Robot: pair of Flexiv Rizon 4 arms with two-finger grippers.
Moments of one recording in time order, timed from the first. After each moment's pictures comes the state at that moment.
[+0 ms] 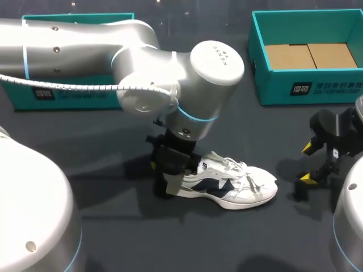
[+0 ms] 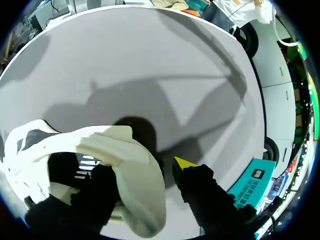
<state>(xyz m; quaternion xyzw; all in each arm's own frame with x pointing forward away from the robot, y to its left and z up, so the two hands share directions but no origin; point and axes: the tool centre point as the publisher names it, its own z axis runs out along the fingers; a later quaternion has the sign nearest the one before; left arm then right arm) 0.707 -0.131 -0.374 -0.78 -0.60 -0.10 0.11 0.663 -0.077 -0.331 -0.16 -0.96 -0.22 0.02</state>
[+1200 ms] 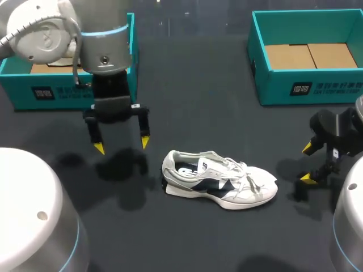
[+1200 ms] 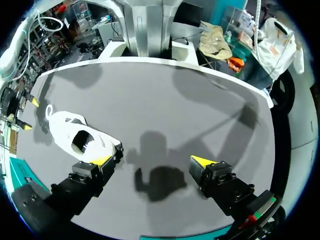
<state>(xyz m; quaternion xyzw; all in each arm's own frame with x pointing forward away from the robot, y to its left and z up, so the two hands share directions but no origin) 0.696 -0.035 -0.266 -0.62 -0.76 0.14 0.12 0.663 -0.078 -0.331 -0.16 -0.96 -0.22 0.02</state>
